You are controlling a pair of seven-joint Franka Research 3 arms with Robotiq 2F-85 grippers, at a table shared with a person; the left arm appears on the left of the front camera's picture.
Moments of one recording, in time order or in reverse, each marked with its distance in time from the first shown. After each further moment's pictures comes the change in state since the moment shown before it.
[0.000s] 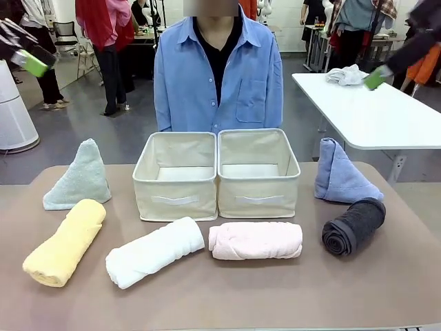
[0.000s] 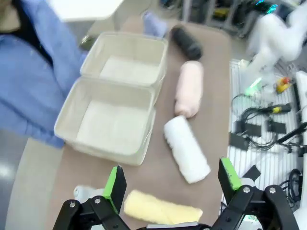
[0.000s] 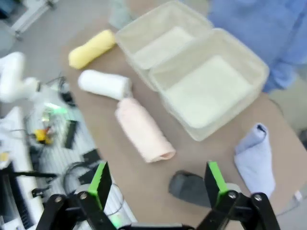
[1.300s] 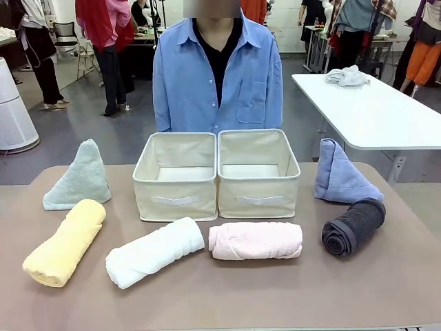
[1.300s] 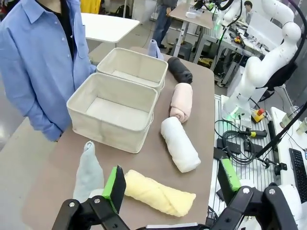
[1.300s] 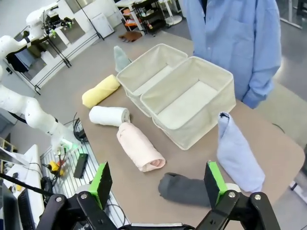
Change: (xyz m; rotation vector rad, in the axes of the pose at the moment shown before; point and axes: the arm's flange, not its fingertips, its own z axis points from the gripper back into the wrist) left arm -0.151 0.072 0.112 -0.096 -0.244 0.164; right arm -0.105 -0.065 0.091 0.006 -0.286 -0.117
